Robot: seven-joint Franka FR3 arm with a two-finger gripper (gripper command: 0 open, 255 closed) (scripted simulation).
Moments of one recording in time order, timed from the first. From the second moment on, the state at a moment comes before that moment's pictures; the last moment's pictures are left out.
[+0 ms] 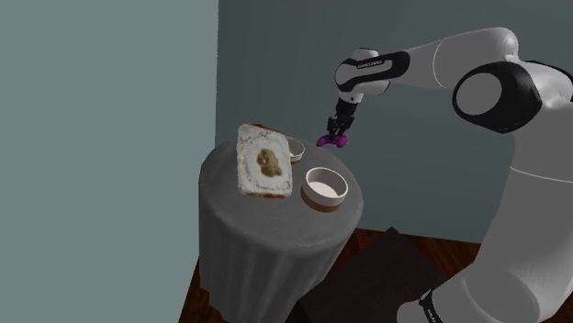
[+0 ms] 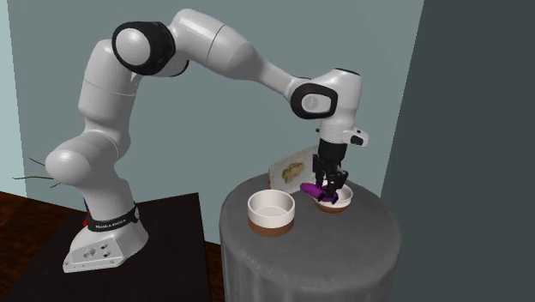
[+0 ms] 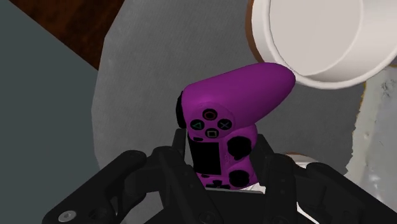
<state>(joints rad) -0.19 0.45 -0.16 -1.63 0.09 1.99 -0.39</state>
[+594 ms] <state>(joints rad) -0.12 0.16 -0.14 -2.01 0.05 2.11 -0.30</state>
